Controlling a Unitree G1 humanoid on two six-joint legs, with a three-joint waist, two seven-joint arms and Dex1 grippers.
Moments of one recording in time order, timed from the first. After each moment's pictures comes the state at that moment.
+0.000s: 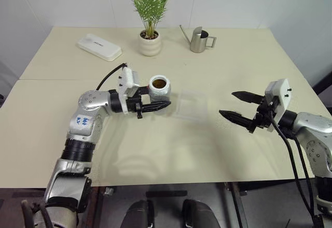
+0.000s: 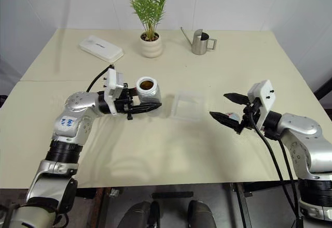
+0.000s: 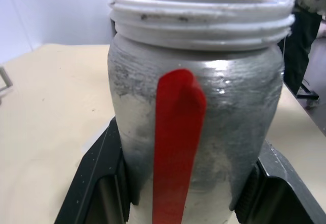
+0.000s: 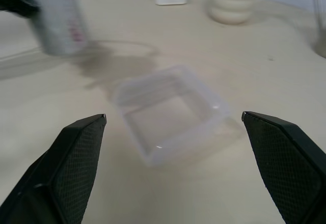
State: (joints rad) left arm -0.81 0.43 -0.06 0.28 -0.33 0.16 -1.07; right arm -0.34 -0.80 -0.21 -0.25 0.59 0.56 0.92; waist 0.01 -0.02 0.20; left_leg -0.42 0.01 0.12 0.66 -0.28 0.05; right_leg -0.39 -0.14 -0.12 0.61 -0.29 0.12
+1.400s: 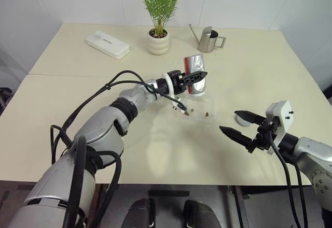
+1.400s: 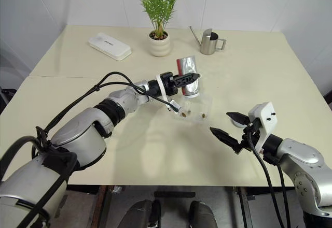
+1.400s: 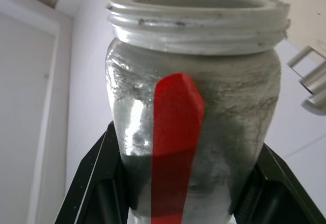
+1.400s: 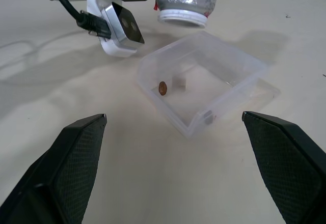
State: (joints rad) left arm -1.39 0.28 -1.03 1.15 1.44 -0.14 0.97; right arm -0.06 -0.71 -0.32 -0.47 0.68 0.65 0.71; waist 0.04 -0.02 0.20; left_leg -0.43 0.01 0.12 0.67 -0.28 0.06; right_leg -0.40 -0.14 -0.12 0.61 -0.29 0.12
